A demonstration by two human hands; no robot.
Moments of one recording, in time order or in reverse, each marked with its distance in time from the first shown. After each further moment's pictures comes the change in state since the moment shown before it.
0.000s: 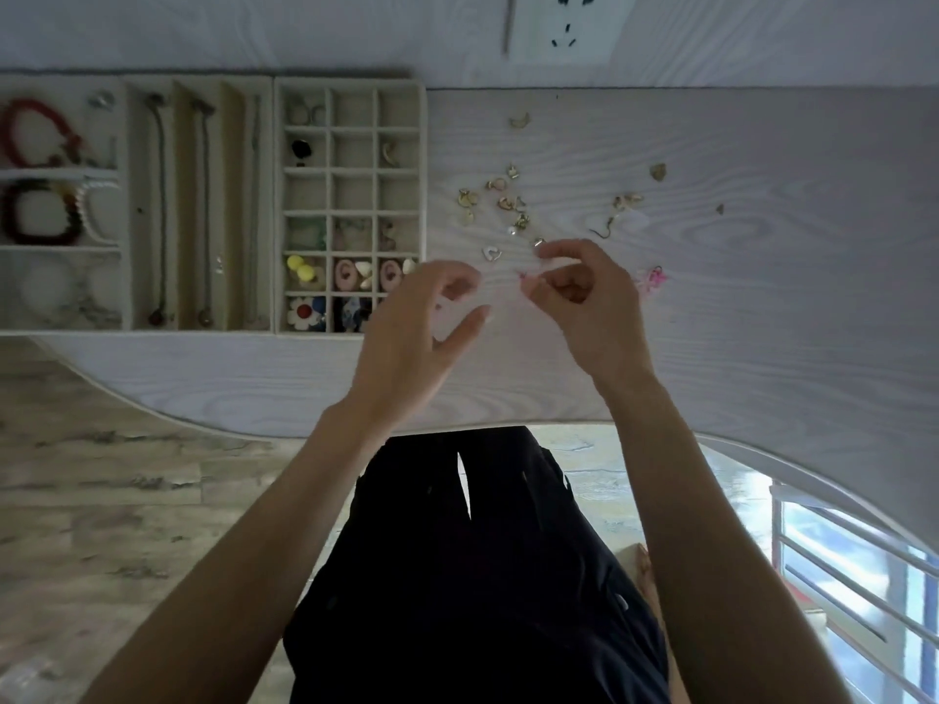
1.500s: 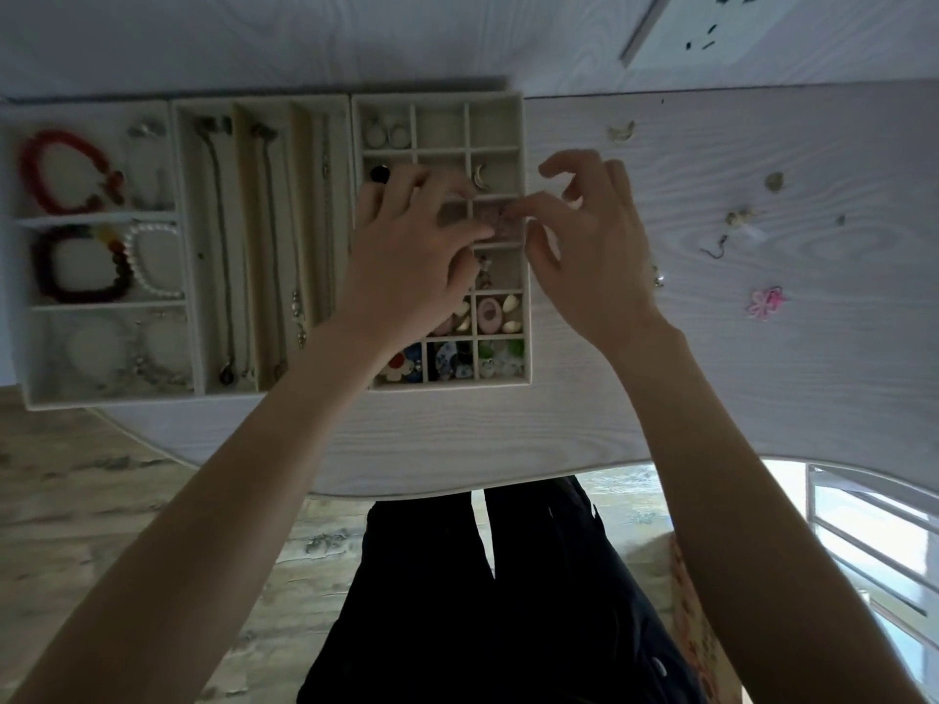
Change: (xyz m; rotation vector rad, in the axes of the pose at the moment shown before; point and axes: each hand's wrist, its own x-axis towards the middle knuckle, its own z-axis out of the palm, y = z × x) left_hand 0.084 -0.100 -0.069 0.604 -0.056 0.291; right_hand 0.074 -0.032 0.098 -0.789 0.173 -0.653
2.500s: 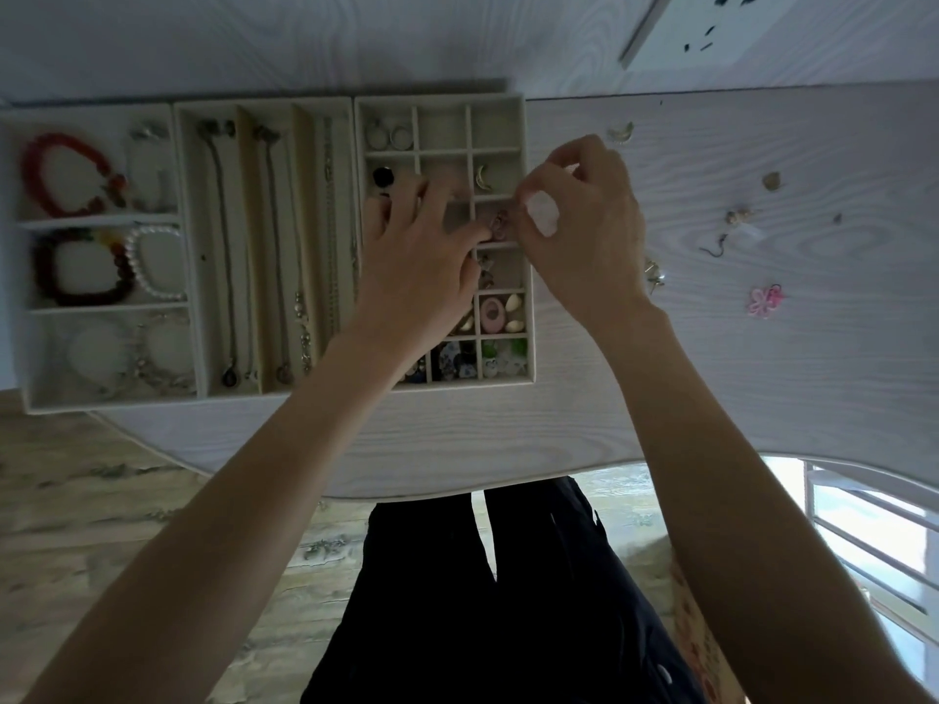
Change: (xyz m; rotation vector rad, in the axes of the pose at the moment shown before) left_hand -0.005 0.010 0.004 0.083 -0.028 -0.097; right_hand 0.011 -0.009 0.007 0.042 0.058 0.152
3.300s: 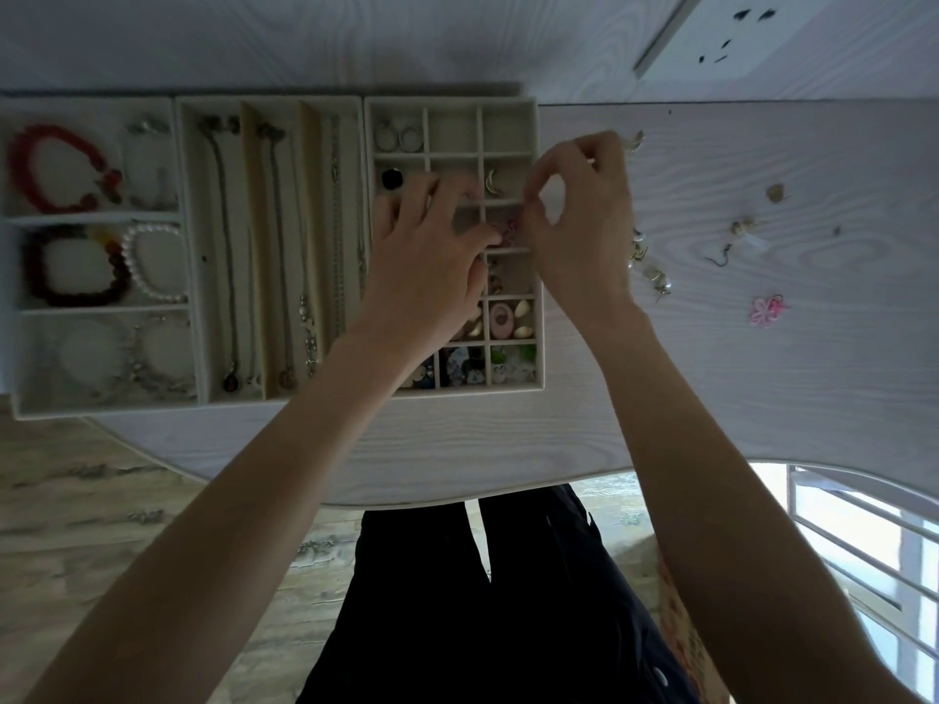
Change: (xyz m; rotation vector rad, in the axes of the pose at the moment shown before) left_hand 0.002 -0.007 0.004 -0.046 0.073 0.055; right_hand 0.011 -0.012 0.012 0.129 0.092 0.153
